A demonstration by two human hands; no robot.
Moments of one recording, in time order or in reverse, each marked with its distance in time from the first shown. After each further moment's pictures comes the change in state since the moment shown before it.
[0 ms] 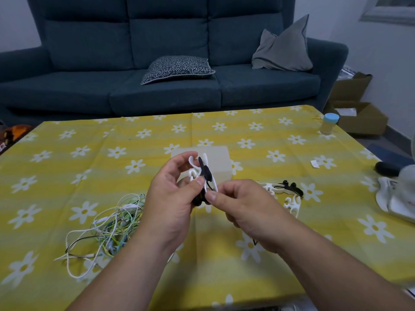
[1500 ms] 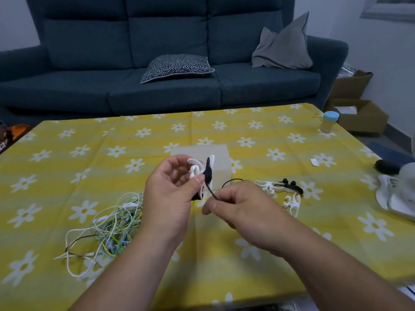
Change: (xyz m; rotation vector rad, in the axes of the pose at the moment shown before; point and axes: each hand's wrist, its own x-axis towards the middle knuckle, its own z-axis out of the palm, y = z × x) left_hand 0.005 -0.008 -0.003 0.086 0.098 0.084; right_hand -0.012 -0.012 -0.001 -0.168 -0.058 -0.028
